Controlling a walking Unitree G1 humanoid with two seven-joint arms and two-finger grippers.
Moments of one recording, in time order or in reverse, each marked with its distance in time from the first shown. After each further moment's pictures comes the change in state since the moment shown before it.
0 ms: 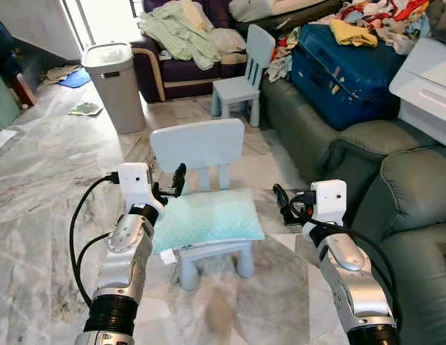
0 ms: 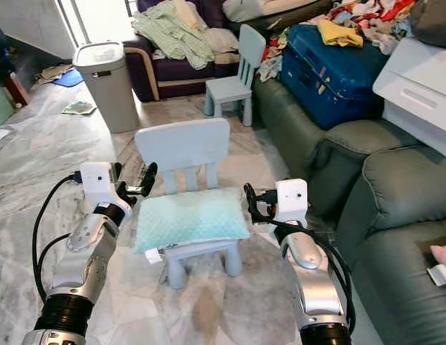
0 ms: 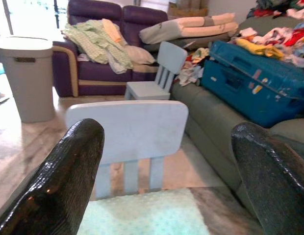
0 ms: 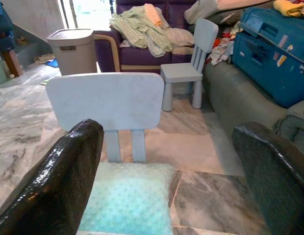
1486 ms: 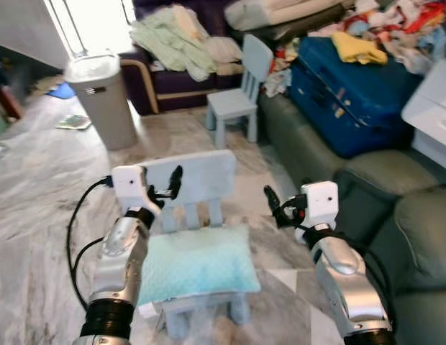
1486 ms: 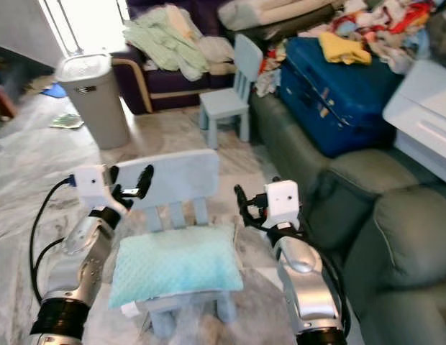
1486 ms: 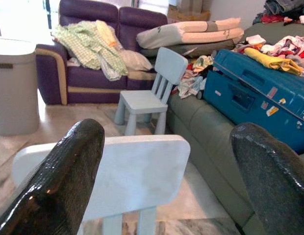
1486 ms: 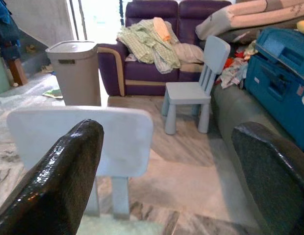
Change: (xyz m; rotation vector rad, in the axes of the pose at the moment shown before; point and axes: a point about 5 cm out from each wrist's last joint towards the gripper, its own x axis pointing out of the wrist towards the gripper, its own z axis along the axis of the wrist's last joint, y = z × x) left arm -0.003 0.000 0.000 -0.031 -0.002 -0.019; right arm -0.002 0.011 0.005 -0.036 -0.049 0.057
